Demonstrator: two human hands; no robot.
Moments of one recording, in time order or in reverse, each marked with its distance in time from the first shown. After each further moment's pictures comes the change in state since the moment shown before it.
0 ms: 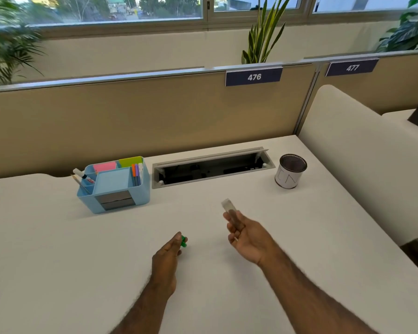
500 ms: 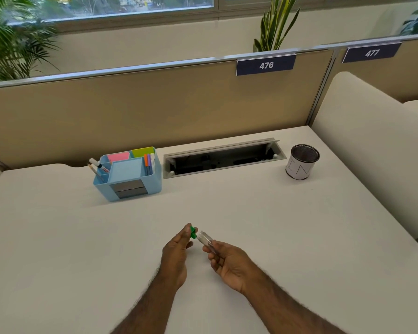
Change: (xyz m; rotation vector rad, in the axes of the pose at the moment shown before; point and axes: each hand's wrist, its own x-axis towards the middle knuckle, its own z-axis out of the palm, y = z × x) left_hand -0.024 0.003 -0.010 -0.009 -0.022 -0.031; right_hand -0.015 0.101 0.014 -0.065 0.069 0.136
